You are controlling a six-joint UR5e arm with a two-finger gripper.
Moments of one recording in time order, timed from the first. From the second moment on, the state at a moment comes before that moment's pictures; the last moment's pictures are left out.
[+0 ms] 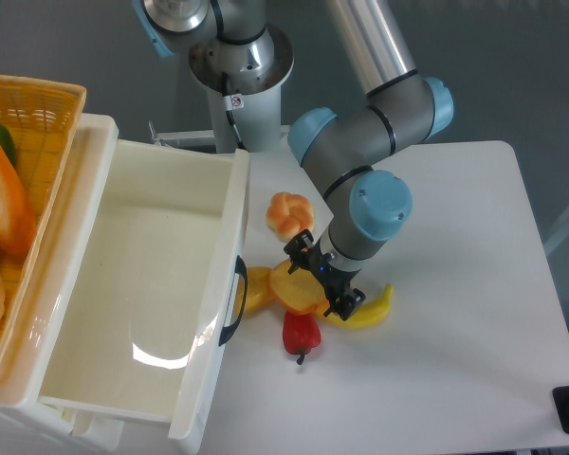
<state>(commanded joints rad) 2.54 -2.05 -1.62 -1.17 1.35 1.41</state>
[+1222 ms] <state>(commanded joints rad) 2.53 -2.07 -1.62 -1.17 1.36 1.43</state>
